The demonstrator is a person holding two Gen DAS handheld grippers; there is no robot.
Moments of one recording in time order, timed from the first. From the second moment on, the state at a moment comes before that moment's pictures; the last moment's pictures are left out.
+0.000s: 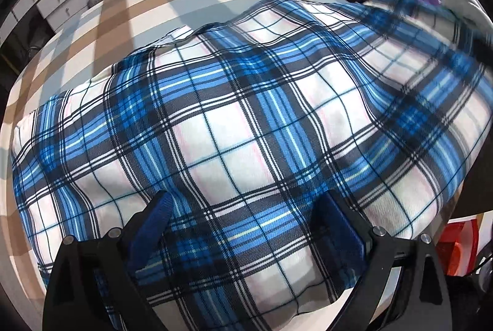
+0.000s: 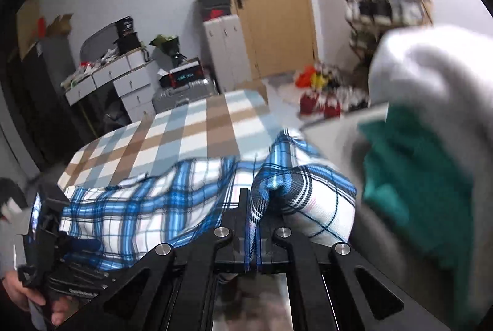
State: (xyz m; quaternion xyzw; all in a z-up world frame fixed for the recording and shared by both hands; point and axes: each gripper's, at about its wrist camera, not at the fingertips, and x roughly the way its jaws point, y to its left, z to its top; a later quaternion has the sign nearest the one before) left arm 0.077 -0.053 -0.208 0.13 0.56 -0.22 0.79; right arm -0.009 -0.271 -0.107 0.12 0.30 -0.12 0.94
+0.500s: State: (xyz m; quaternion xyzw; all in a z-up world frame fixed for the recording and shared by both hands) left arm 0.061 -0.064 -0.203 0.14 0.56 -0.25 0.77; right arm 0.006 -0.317 -0.158 0.28 0.42 -0.11 0.86
